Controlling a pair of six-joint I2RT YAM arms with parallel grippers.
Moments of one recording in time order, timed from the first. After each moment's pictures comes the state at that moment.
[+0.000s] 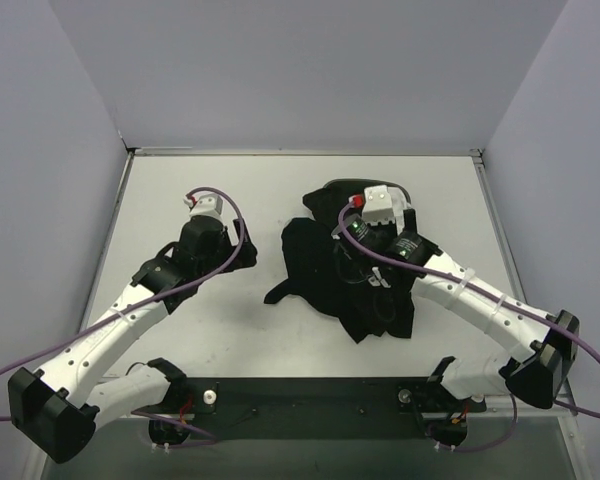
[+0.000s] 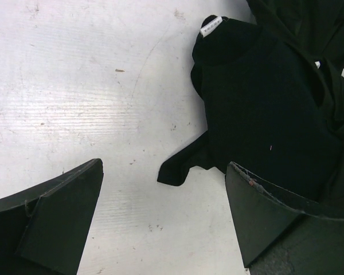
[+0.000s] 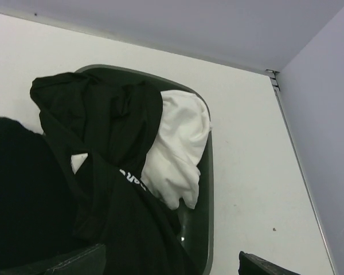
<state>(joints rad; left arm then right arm) -0.58 1.03 0.93 -0.53 -0.25 -0.62 0.89 1.30 1.20 -0.89 0.90 0.49</state>
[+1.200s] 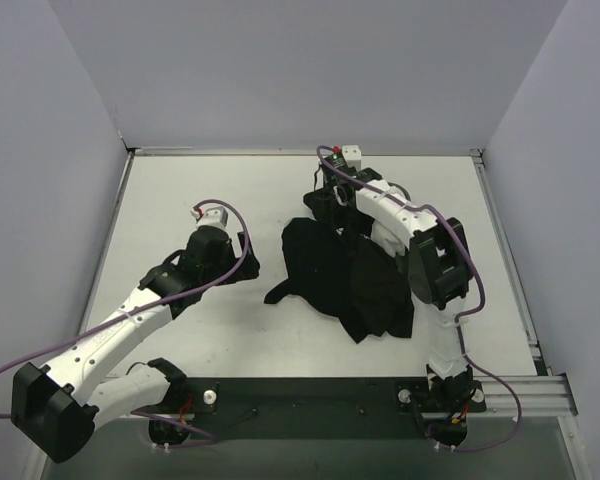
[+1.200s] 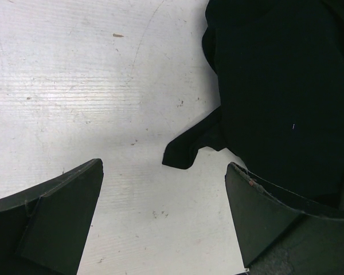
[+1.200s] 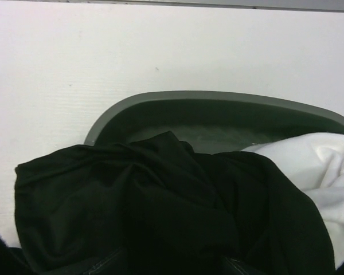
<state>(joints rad) -0.60 1.03 0.83 -0.51 -0.22 -0.64 0.52 2.09 1.74 -0.64 0.45 0.40</state>
